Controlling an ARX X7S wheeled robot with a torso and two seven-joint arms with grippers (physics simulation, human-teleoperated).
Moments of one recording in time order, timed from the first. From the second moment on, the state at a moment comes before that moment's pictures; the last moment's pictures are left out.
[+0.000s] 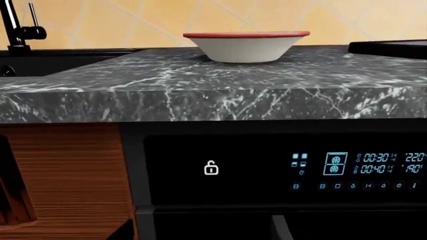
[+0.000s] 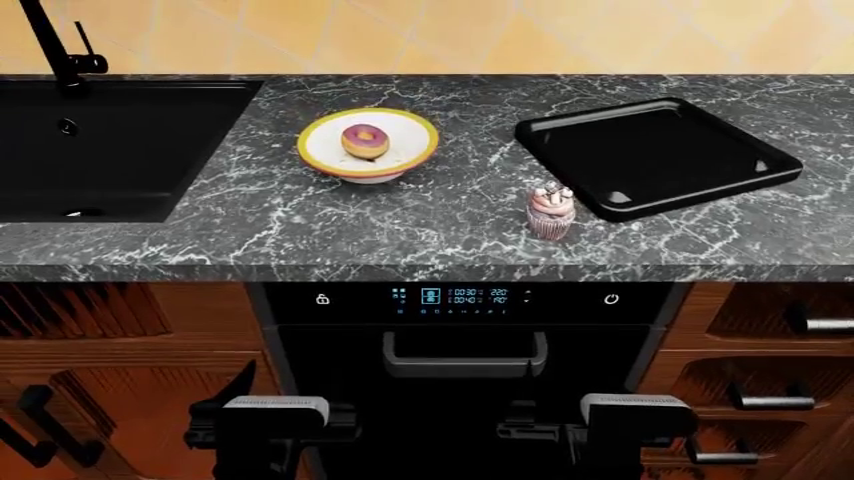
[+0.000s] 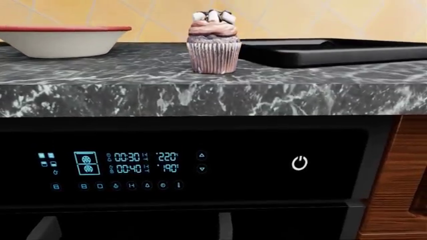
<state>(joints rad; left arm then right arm) -0.01 -0.09 0.12 0.00 -0.08 -0.01 -0.12 0.02 0.09 -0.10 0.03 0.09 0.02 0.13</state>
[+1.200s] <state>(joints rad) -0.49 -0.41 0.07 0.98 -0.51 -0.91 -0.32 0.51 0.43 0.20 -1.00 1.03 1.24 0.71</state>
